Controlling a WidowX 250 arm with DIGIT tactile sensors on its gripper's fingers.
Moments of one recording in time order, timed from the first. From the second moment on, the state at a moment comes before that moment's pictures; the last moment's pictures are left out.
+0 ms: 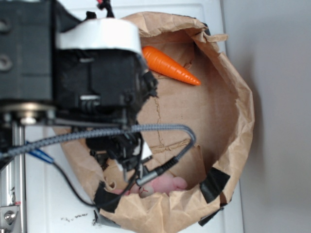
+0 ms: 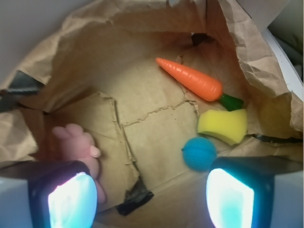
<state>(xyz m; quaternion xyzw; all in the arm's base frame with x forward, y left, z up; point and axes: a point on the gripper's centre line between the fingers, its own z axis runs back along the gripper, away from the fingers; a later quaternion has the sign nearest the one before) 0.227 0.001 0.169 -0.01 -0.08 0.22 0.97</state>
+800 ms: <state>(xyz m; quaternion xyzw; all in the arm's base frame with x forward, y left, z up) 0.227 0.001 0.170 -0.01 -0.08 0.22 0.97</state>
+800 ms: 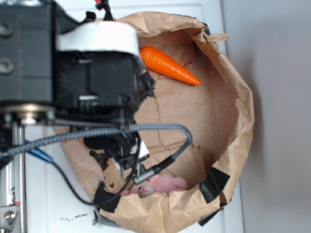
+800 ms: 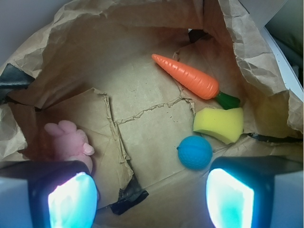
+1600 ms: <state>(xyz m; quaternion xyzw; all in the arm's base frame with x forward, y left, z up) 0.231 0.040 0.107 0.01 -0.06 0.21 0.97</state>
